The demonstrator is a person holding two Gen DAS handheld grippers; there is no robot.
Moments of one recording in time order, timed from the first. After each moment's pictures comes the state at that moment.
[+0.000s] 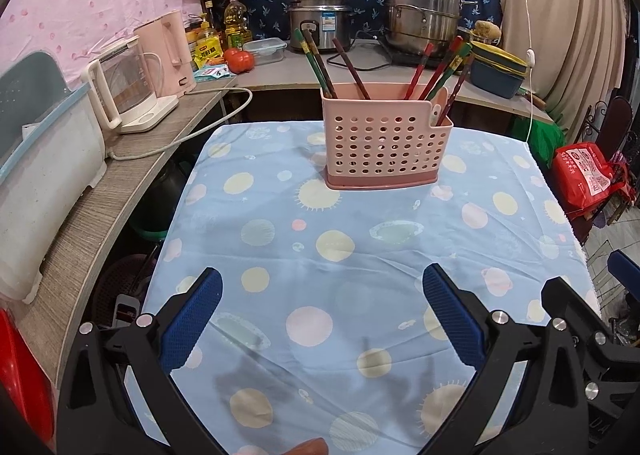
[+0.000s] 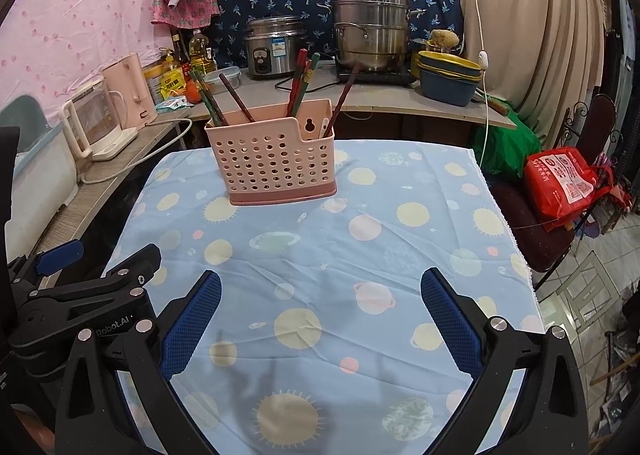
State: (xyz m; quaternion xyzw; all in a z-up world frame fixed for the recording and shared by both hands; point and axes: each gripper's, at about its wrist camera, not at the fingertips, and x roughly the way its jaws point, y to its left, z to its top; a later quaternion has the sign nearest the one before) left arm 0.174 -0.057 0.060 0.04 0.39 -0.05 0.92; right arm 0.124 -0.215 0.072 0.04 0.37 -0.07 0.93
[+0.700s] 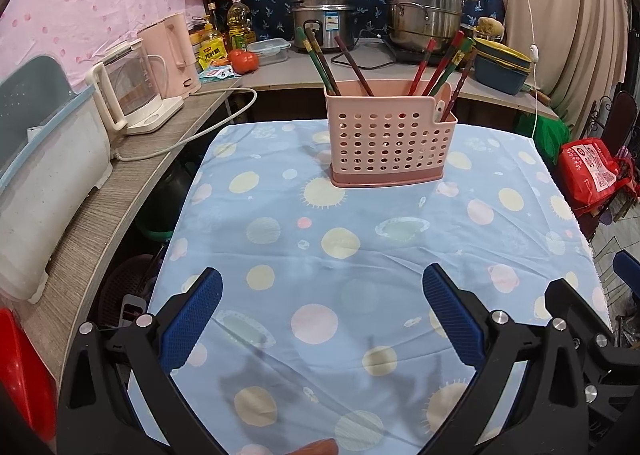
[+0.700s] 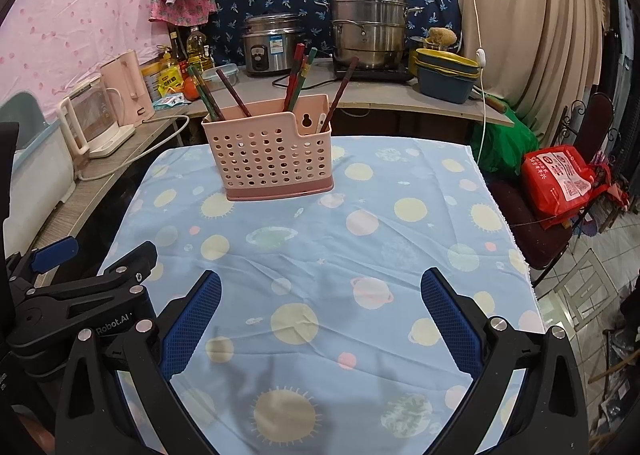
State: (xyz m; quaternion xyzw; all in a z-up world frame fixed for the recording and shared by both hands) left arm 0.171 -0.058 0.059 0.05 0.39 -0.04 0.92; right arm 0.122 -0.216 0.069 0.04 0.37 -0.07 0.92
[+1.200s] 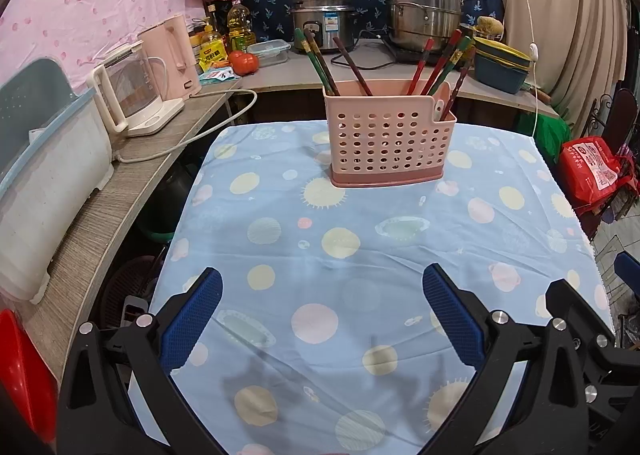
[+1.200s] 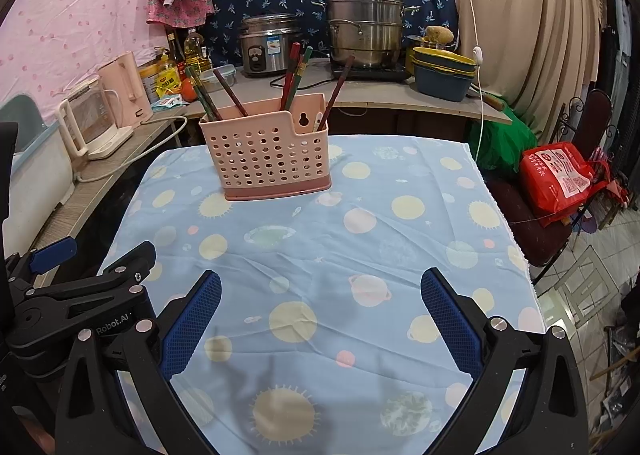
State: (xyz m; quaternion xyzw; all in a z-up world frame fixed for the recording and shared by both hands) left arm 0.170 -0.058 0.057 0.05 0.39 -0.04 0.92; right arm 0.120 -0.220 0.067 0.04 0.37 -0.07 0.92
